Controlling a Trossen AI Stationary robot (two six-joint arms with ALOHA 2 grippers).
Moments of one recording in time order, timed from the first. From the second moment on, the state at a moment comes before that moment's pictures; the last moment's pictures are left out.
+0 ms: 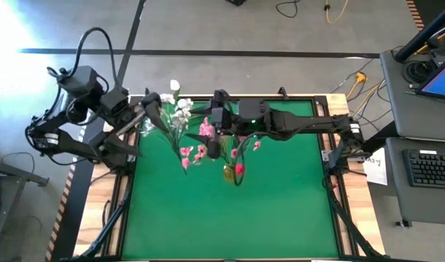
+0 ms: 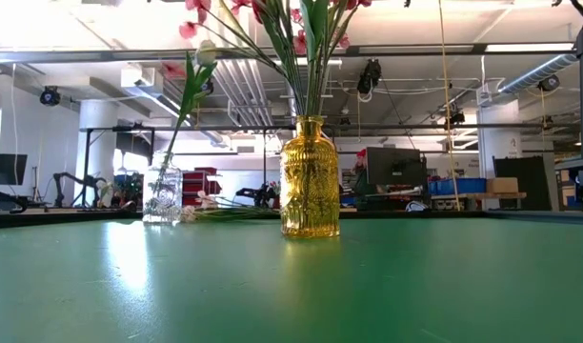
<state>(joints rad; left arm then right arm) 0.08 1.09 1.64 -0.44 0.72 -0.22 0.02 1.82 1.90 -0.11 0.11 -0.18</state>
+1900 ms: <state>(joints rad) 0.08 1.07 1.67 -0.72 0.72 -0.16 -0.03 1.95 1.90 0.11 0.08 -0.20</state>
